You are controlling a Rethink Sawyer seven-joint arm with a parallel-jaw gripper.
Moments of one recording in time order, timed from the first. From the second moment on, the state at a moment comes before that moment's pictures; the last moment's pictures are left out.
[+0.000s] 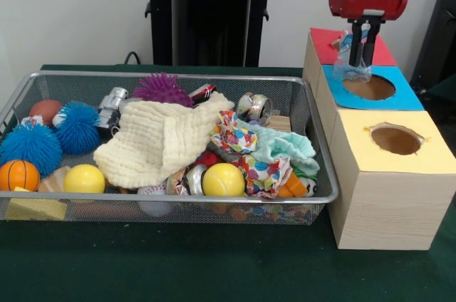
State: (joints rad) arm 0.08 -0.83 0.02 1.84 -0.36 0.27 1.92
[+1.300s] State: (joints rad) arm 0.13 -0.79 -0.03 1.81 -0.29 0.21 1.92
